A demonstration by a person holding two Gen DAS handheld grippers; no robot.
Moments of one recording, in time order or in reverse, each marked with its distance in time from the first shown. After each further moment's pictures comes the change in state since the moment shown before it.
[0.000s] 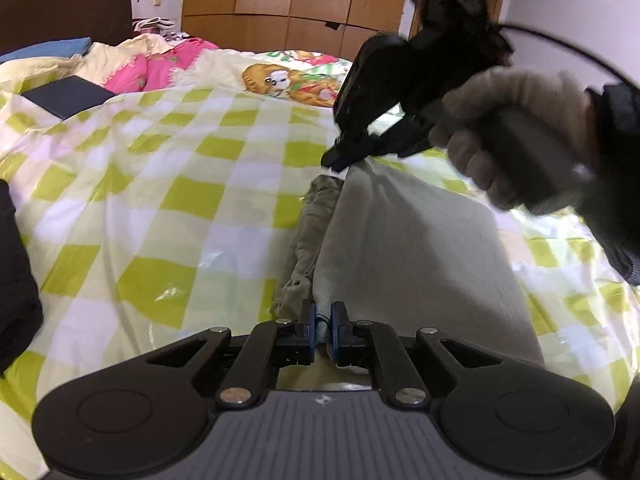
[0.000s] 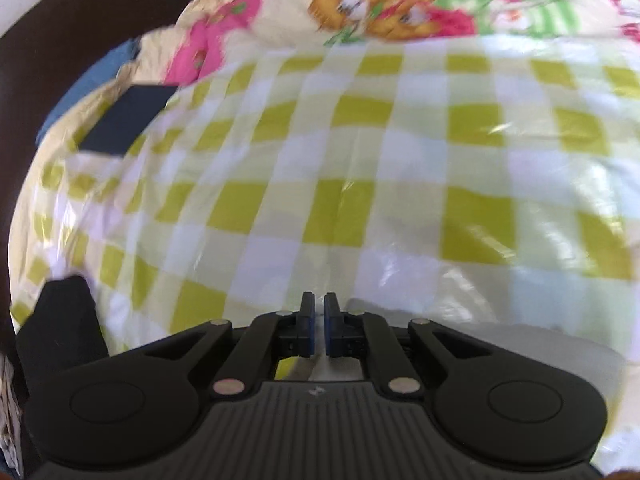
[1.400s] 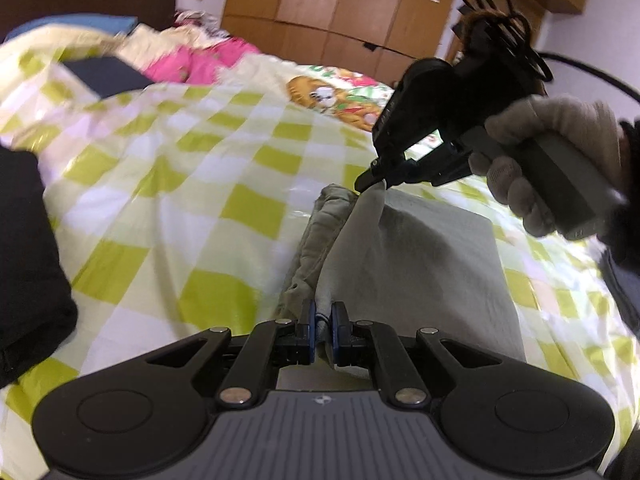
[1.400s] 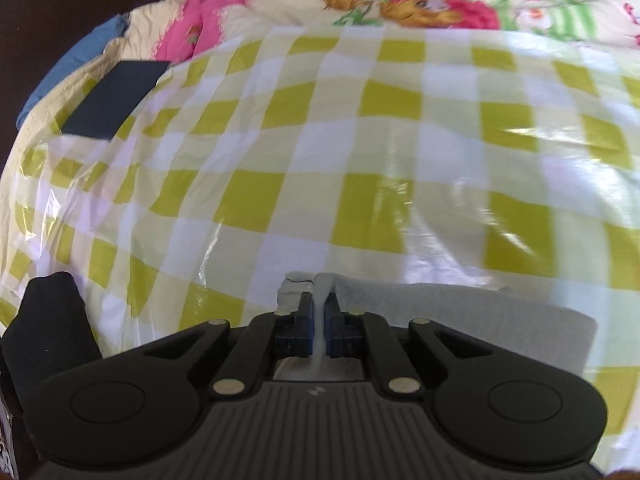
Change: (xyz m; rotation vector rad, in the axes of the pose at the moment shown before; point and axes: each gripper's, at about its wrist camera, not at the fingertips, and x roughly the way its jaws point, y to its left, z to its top) left arm 0.006 0.063 0.010 -0.162 -0.056 0.001; right arm 0.025 0.043 0.018 -0.012 0.061 -0.060
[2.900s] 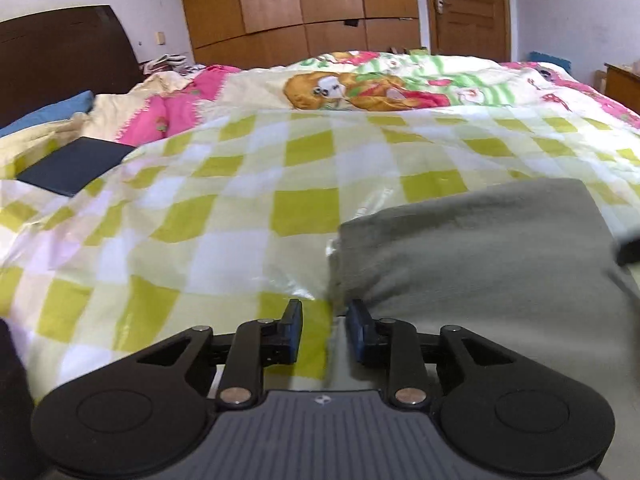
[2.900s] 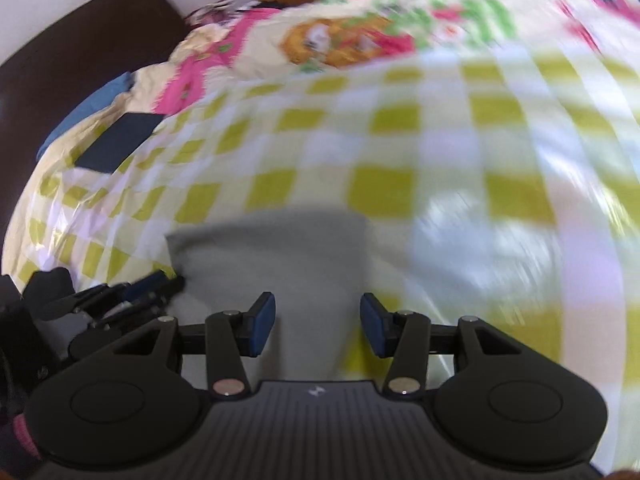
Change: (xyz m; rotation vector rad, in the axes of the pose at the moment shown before) left arm 0.113 0.000 0.062 0.356 0.018 0.205; right arm -0.068 -0.122 -0.104 0.091 -0.208 0.072
